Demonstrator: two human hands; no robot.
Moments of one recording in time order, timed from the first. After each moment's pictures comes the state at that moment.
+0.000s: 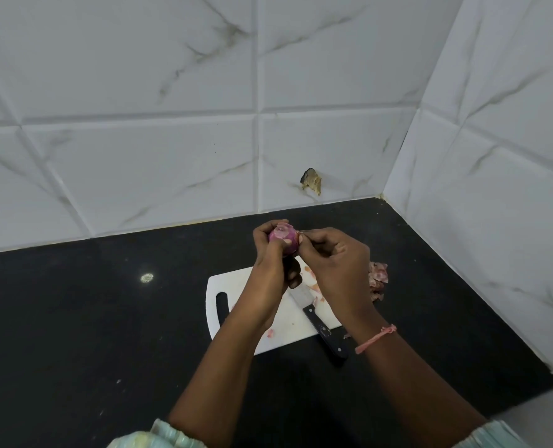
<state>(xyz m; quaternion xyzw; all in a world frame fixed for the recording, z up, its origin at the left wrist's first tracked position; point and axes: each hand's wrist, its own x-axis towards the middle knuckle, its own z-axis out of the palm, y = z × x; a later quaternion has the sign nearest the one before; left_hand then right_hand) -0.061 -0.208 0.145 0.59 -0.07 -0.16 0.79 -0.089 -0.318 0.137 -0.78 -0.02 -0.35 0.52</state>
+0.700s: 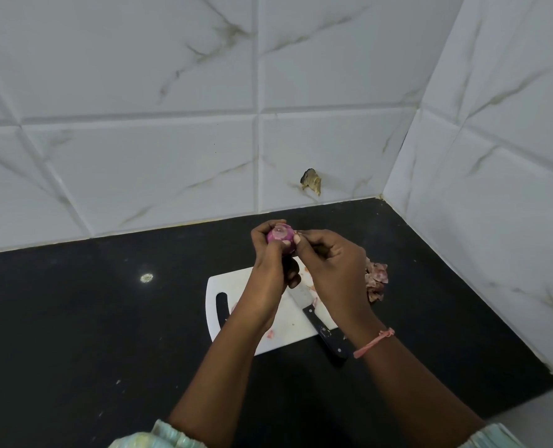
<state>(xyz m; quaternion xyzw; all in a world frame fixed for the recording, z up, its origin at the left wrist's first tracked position) -0.060 -0.208 0.141 0.59 -0.07 -0.15 0.79 -0.089 -0.314 0.136 -0.79 -0.01 -0.35 0.50</state>
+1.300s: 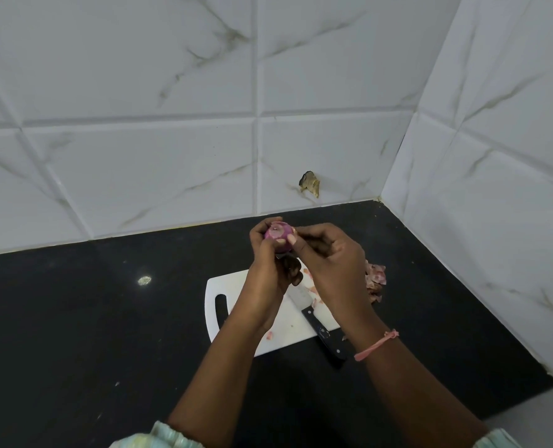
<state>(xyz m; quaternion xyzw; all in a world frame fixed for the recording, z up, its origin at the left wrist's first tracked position) -0.059 -0.207 0.139 0.53 -0.07 -0.16 0.83 -0.090 -0.310 0.145 -0.77 0.03 -0.31 0.55</state>
